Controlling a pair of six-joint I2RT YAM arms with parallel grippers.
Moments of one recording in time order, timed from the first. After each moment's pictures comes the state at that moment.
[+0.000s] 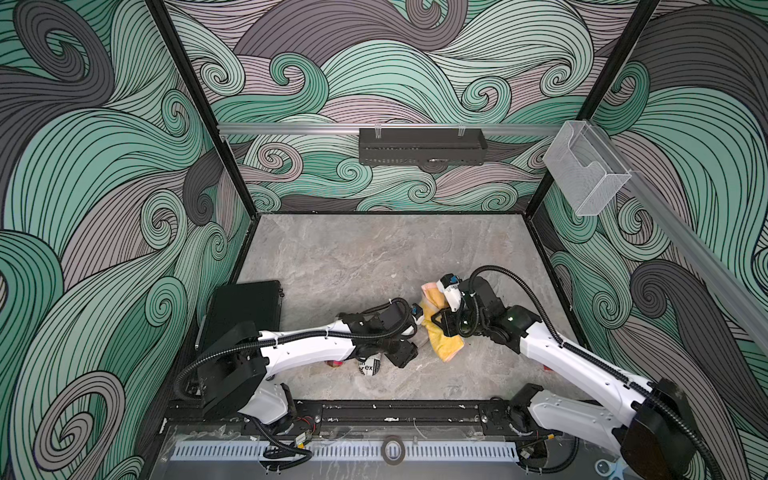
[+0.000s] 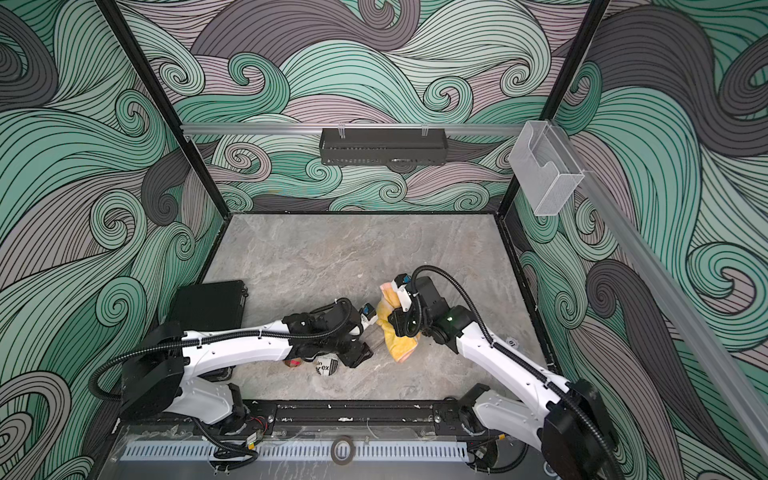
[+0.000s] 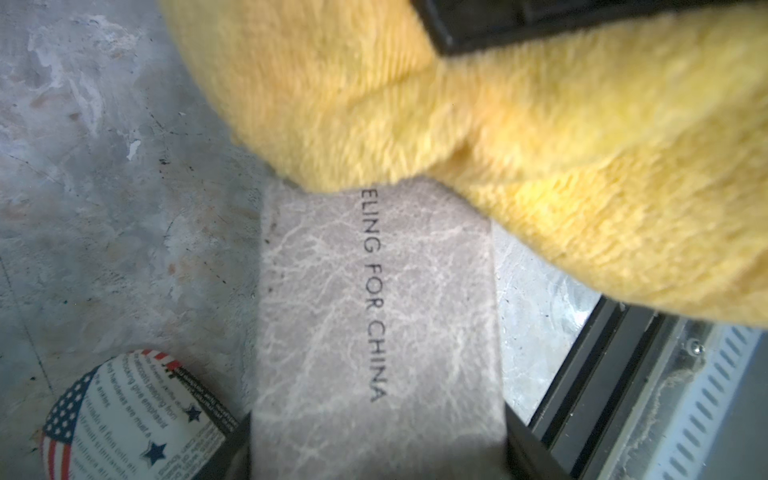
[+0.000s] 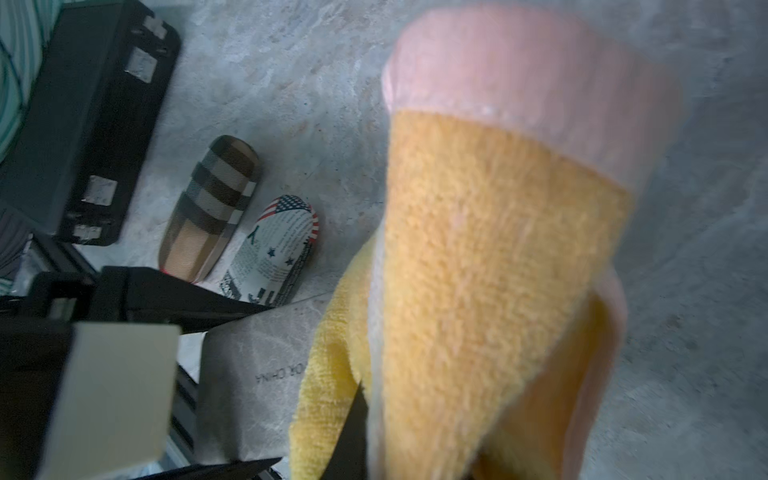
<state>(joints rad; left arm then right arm) -1.07 1.46 0.86 -0.37 0.03 -0.26 0.64 1.10 0.70 -0.47 -0.25 0.32</state>
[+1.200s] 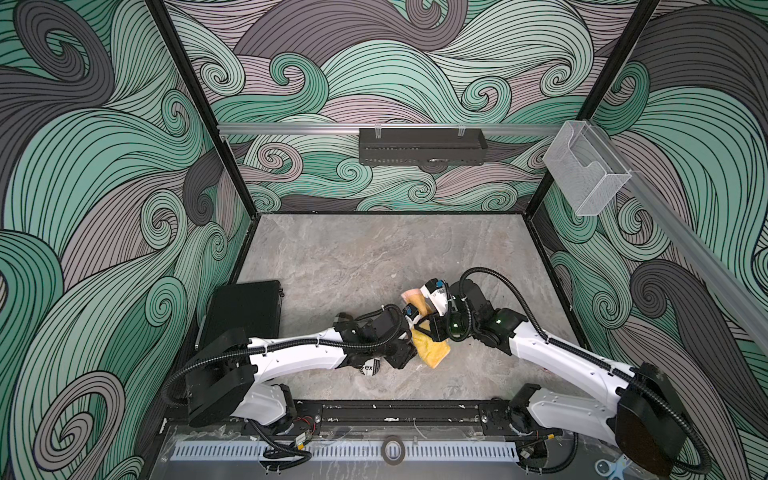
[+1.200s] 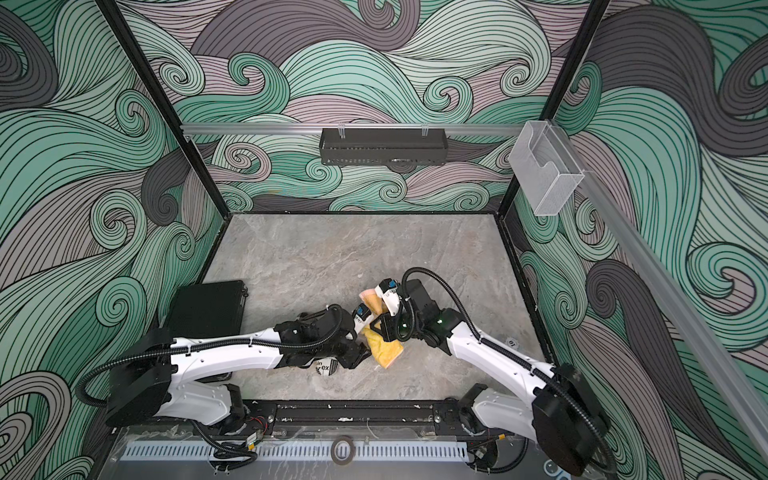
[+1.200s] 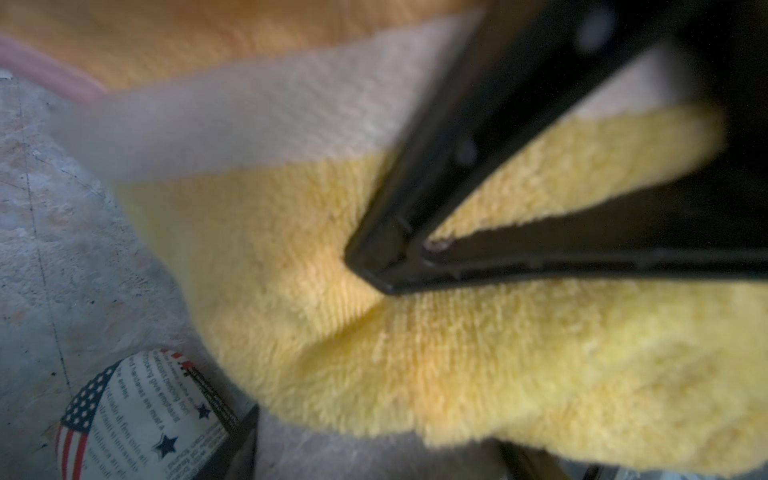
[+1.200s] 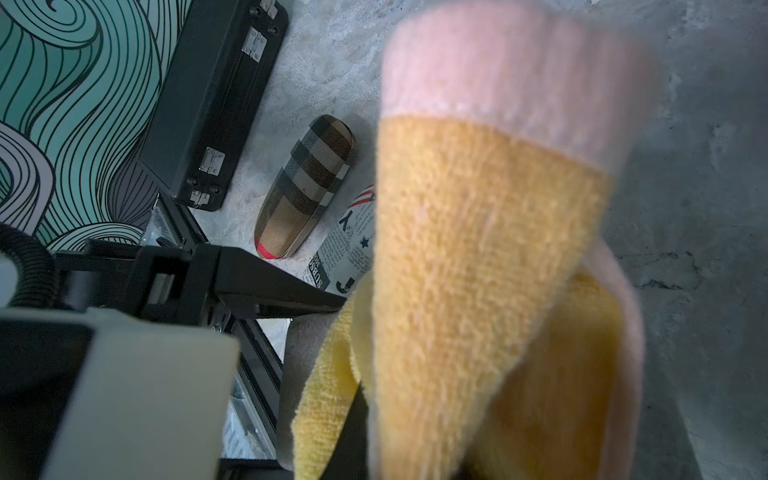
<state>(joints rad) -1.10 1.39 0.77 -0.25 -0.05 -0.31 0.70 1.17 0.67 -0.31 -0.39 0.37</state>
